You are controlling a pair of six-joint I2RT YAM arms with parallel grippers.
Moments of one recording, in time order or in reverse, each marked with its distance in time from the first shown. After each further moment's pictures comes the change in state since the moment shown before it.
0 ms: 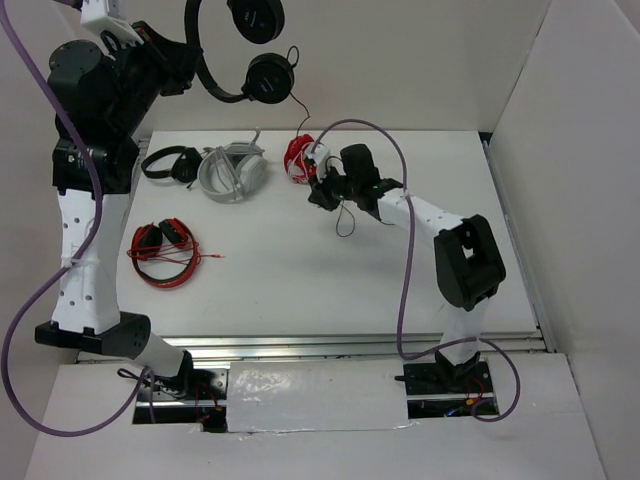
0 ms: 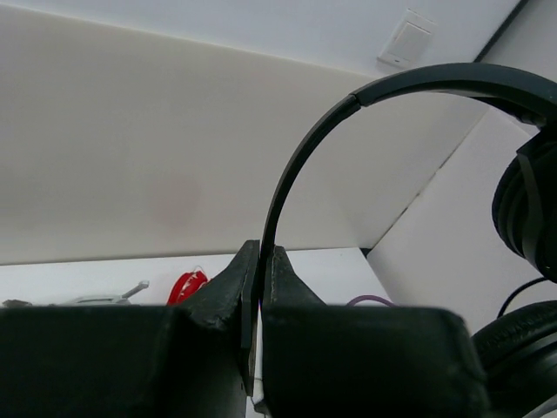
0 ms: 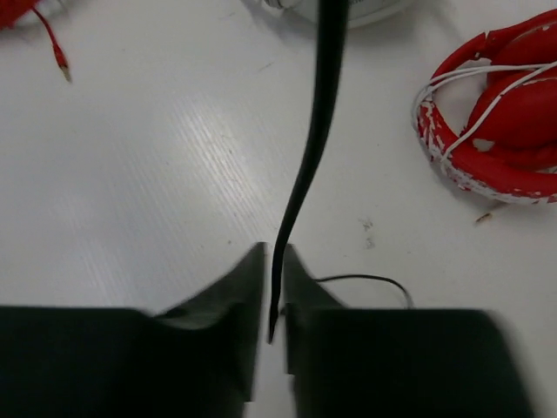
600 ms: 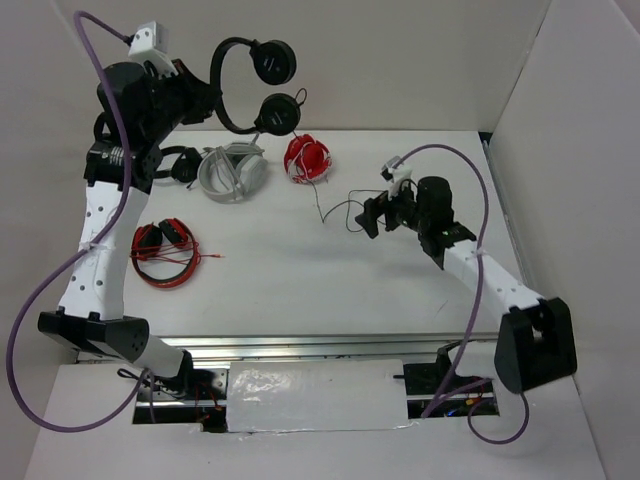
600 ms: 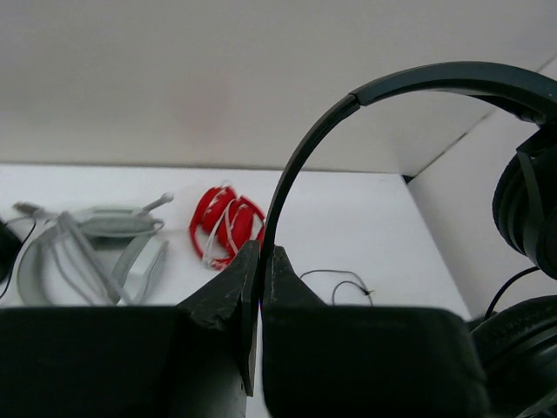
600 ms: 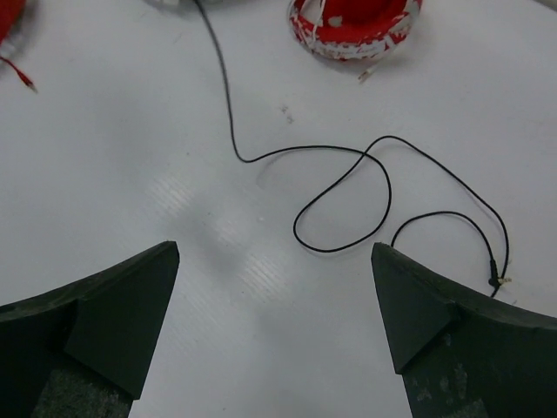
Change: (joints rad) left arm 0.007 -0.027 -0.315 0.027 -0.005 0.028; right arm -0.238 -0.650 -0.595 0.143 0.055 0.188
